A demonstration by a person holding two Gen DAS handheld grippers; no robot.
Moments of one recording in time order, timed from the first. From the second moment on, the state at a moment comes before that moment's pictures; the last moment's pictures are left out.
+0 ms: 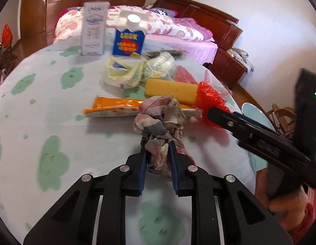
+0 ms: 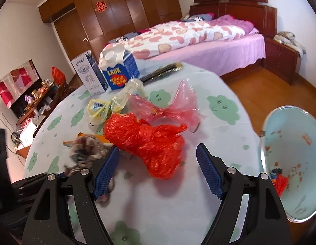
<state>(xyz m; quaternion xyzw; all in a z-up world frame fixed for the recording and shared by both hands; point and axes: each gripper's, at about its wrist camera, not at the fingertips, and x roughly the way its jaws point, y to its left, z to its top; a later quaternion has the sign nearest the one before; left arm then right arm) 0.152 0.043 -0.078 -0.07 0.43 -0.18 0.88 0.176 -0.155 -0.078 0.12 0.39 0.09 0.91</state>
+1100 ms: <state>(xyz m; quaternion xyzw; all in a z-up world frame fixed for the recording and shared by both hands) 0.091 0.039 0.001 -0.04 0.33 -0.15 0.93 0.069 -0.182 -0.017 0.07 0.29 0.06 0.95</state>
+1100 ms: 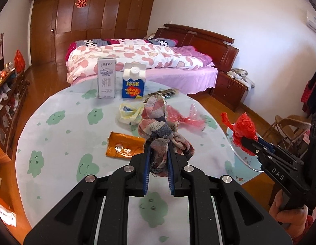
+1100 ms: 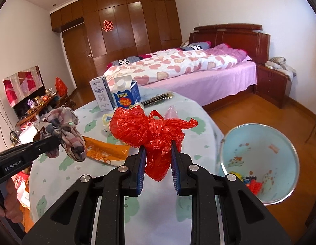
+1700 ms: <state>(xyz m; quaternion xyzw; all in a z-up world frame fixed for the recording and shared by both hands) 0.074 -0.030 0.029 0.02 0.30 -0.17 0.94 0.031 -0.226 0.002 0.08 0.25 0.02 0.96</state>
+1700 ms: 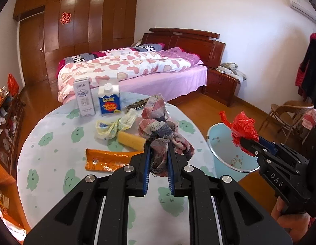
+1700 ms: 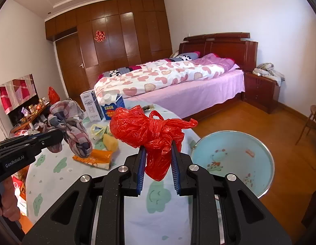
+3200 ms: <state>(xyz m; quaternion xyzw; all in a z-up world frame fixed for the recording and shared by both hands) 0.091 -0.196 0.008 0.09 0.31 -0.27 0.91 0.021 -0.367 -0.034 0.16 0.27 -0.17 0.93</state>
